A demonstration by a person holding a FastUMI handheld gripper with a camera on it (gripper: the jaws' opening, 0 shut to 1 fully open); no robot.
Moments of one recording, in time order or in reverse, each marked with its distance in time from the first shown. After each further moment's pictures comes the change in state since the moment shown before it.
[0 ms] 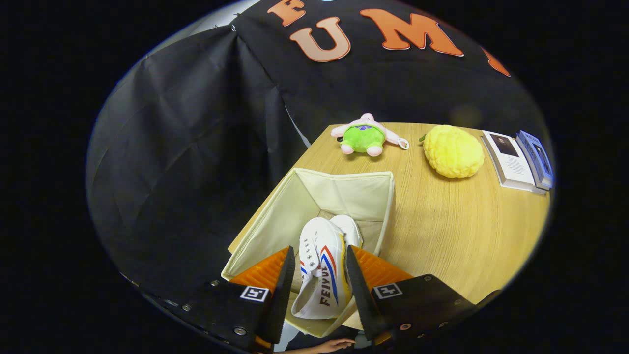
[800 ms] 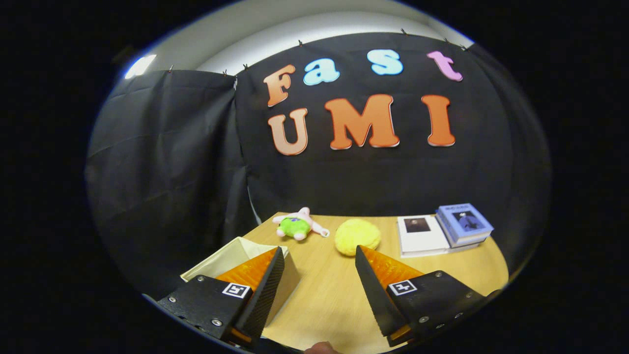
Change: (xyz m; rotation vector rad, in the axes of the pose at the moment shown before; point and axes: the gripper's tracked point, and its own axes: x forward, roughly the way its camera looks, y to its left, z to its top) arm -0.201 -0.131 0.073 -0.183 -0.614 -0.317
